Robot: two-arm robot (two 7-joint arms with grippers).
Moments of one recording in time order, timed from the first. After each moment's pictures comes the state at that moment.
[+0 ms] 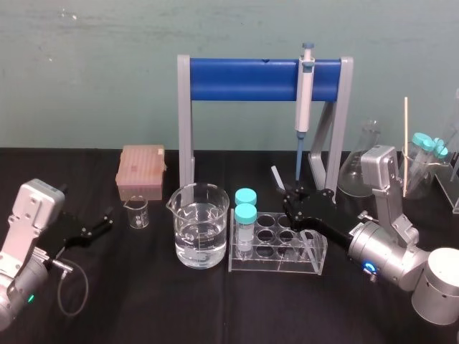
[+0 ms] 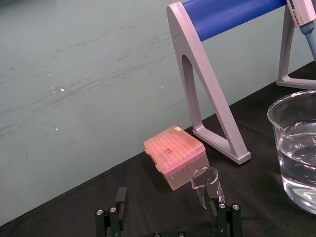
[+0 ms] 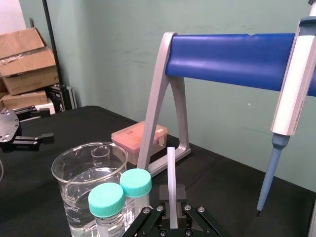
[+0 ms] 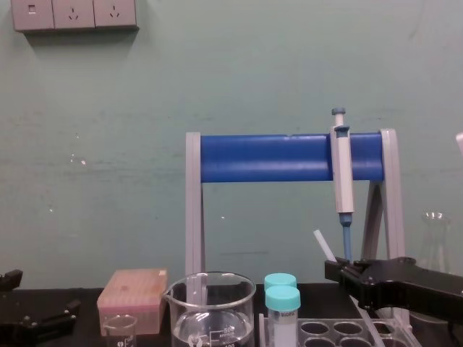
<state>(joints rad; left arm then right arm) -0.20 0.60 0.45 -1.41 -0.25 -0.12 0.03 0.40 0.37 -0.43 -1.19 0.43 -0.11 0.50</state>
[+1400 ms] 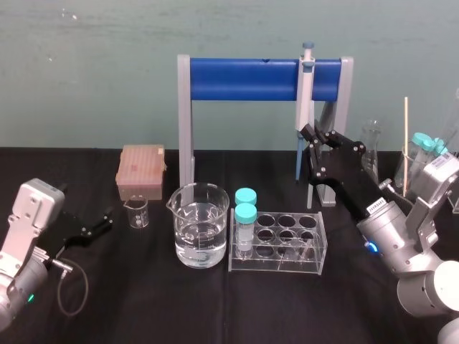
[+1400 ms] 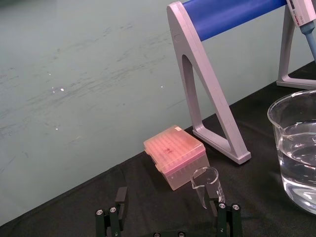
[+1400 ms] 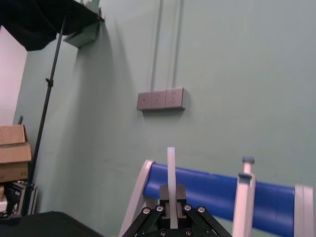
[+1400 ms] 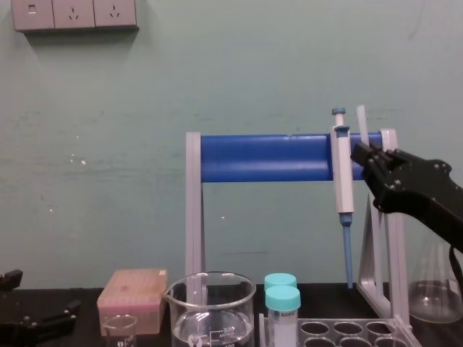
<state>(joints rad) -0.20 0.60 0.45 -1.41 -0.25 -0.12 0.03 0.38 0.22 -0.26 -1.12 0.41 -0.64 0.56</state>
